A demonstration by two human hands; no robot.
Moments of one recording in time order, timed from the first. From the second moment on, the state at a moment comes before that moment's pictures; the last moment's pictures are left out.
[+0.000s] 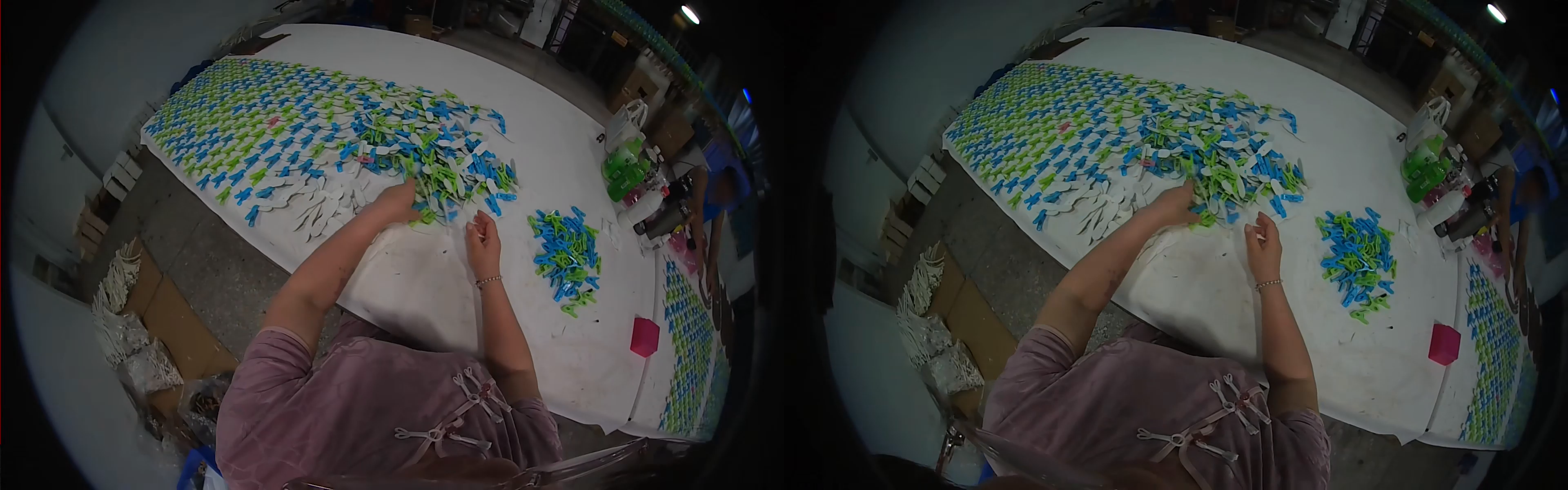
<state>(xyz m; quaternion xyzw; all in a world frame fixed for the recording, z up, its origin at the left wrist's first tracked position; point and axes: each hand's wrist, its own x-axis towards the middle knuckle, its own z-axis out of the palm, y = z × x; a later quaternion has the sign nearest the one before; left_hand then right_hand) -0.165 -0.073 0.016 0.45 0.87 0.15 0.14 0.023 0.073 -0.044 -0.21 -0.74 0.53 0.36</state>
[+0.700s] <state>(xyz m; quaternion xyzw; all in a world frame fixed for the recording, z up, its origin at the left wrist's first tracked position) -0.086 -0.030 -0.042 0.39 0.73 0.55 0.10 0.060 0.057 -0.003 -0.21 -0.91 0.19 0.30</state>
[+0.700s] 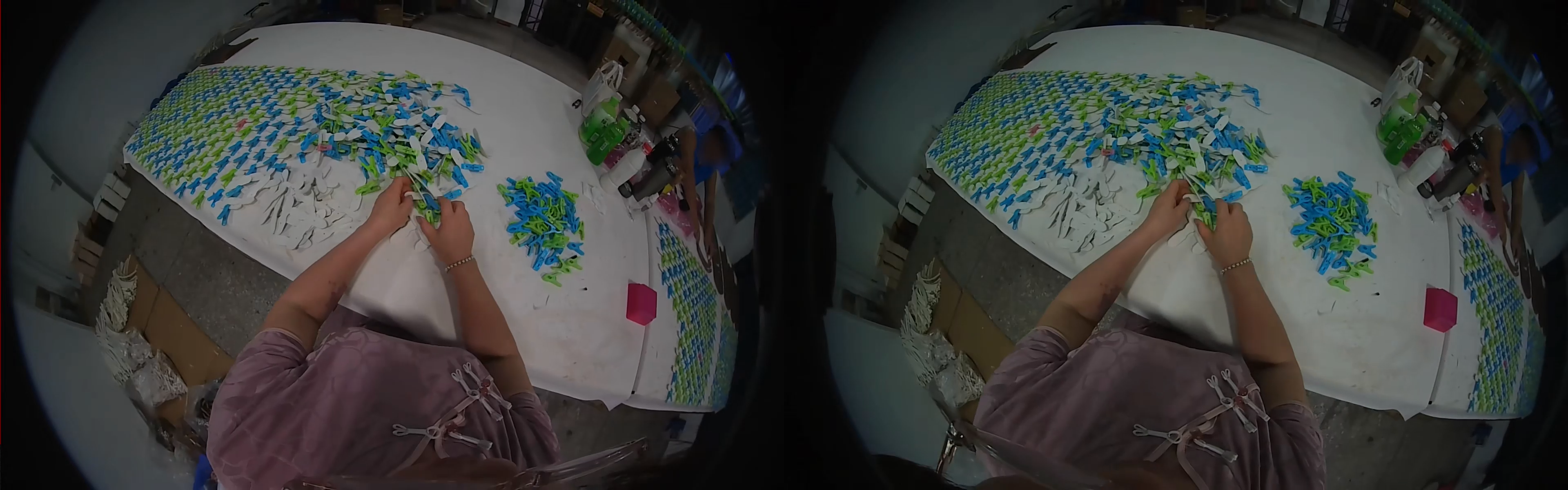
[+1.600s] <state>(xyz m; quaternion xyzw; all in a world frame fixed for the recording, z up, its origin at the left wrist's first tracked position) -0.116 -0.002 -0.042 0.17 0.55 0.81 0.10 0.030 0.069 -0.003 -0.35 -0.89 0.18 0.22</state>
